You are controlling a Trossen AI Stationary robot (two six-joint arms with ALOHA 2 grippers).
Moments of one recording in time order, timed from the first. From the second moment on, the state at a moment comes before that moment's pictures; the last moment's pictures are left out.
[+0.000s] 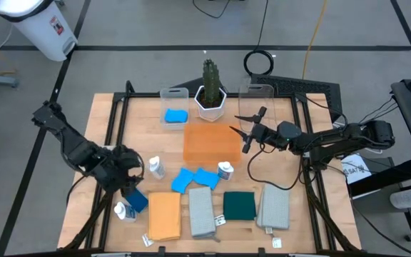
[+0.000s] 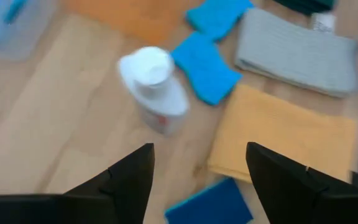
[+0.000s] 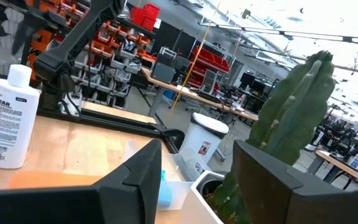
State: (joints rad) left arm -0.71 1.01 1.02 -1.18 -0.41 -1.06; right arm -0.11 1.19 0.44 0.89 0.28 -0.44
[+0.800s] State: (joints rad) left arm -0.70 1.11 0.55 -0.64 0.03 -1.68; right arm -0.16 1.19 0.44 1.06 0.13 -0.56
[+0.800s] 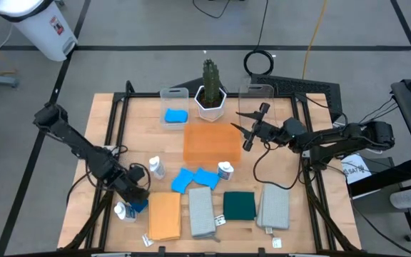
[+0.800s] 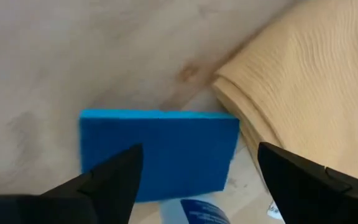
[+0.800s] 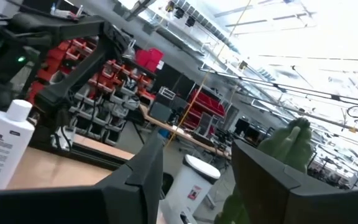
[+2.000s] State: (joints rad) left arm -0.43 1.05 0.55 -0.88 -0.07 -1.20; right arm -0.16 1.19 0.44 1.02 0.13 -0.51
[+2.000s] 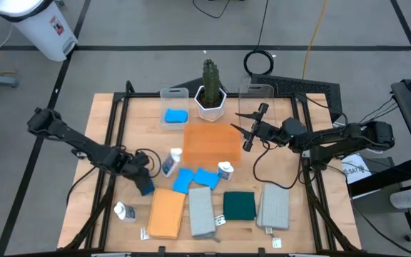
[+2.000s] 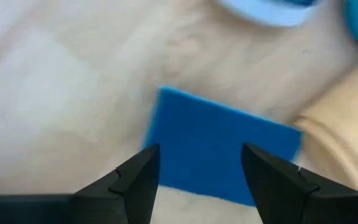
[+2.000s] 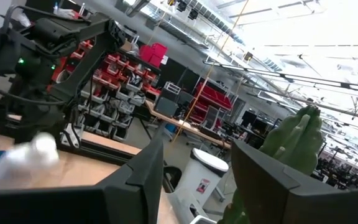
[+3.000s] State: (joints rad) left arm -0.43 1.06 0.37 -0.67 -0.11 -1.08; right arm -0.16 1.19 0.44 1.01 0.13 -0.51
